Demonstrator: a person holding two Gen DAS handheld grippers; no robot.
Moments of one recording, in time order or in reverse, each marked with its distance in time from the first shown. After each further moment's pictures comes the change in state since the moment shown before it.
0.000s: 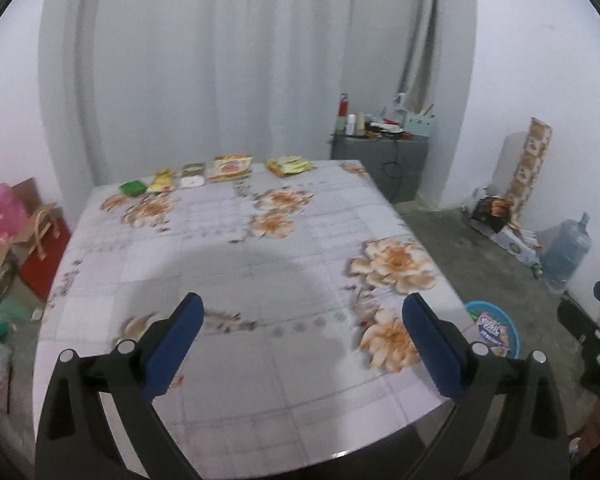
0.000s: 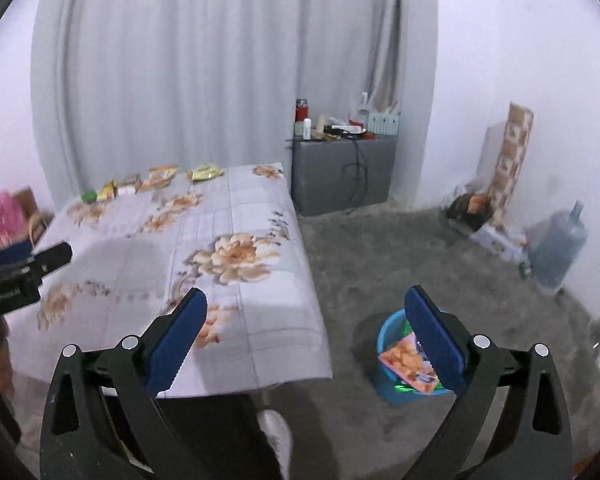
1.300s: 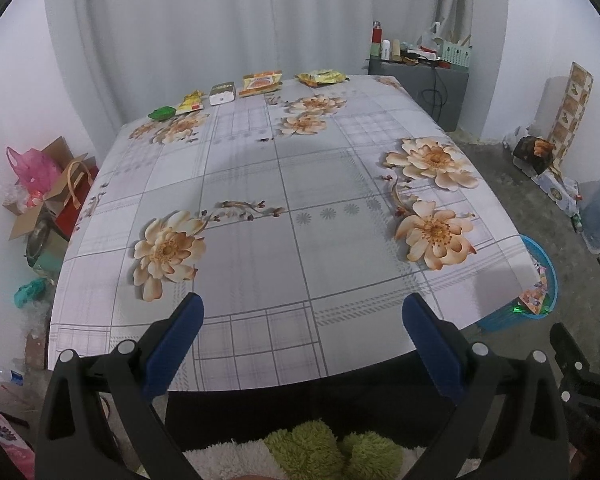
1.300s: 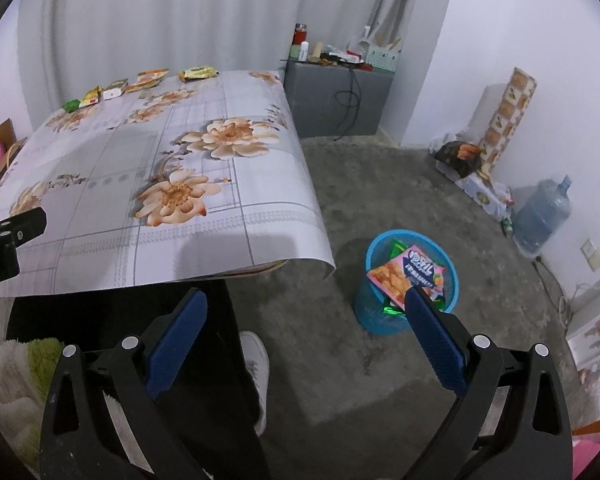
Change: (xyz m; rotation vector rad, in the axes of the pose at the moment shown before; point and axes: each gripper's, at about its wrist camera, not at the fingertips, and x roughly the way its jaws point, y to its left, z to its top) left arm 0.018 -0.018 -0.059 0.023 0.248 0.164; right arm 0.009 0.025 -0.073 -0.054 0.223 -0.059
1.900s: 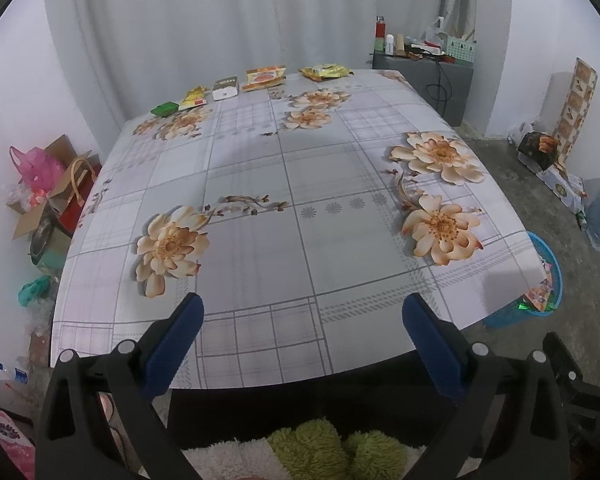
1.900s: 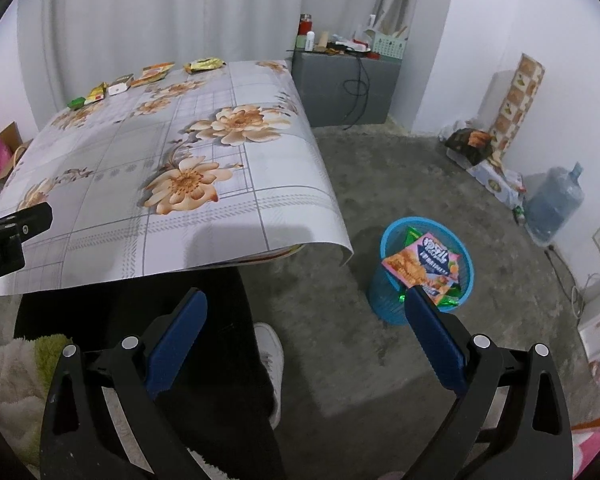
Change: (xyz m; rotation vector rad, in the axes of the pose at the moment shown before) left arm 0.003 0.002 -0.002 0.001 0.017 0.012; right arm 0.006 0.000 -0.003 0.027 0.031 0.045
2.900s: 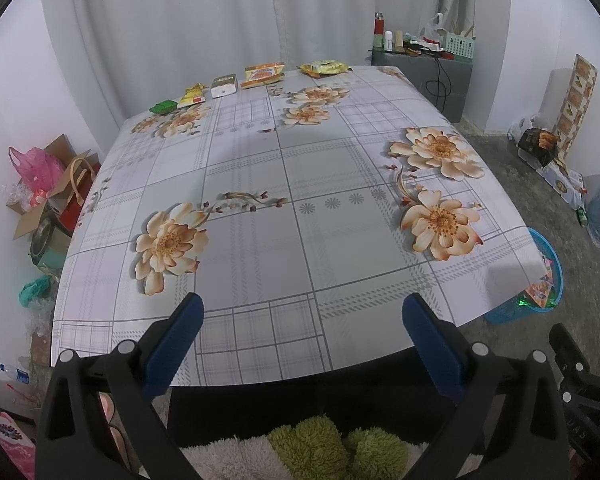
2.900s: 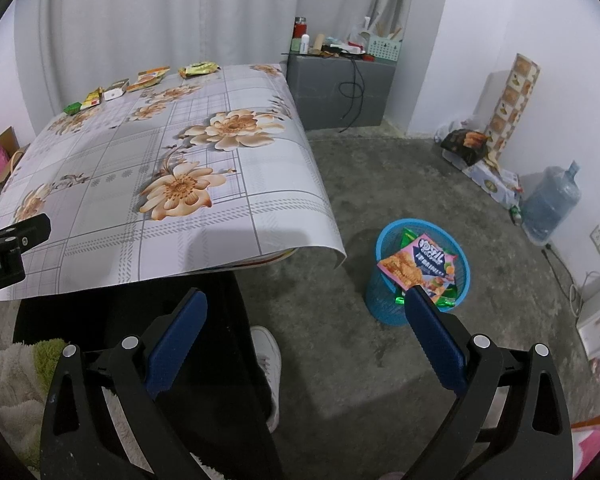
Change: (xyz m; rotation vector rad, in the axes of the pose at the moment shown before) left arm 0.000 -0.001 -0.002 0.002 0.005 0.001; right arm 0.001 -0.004 0.001 0.007 -0.006 -0.005
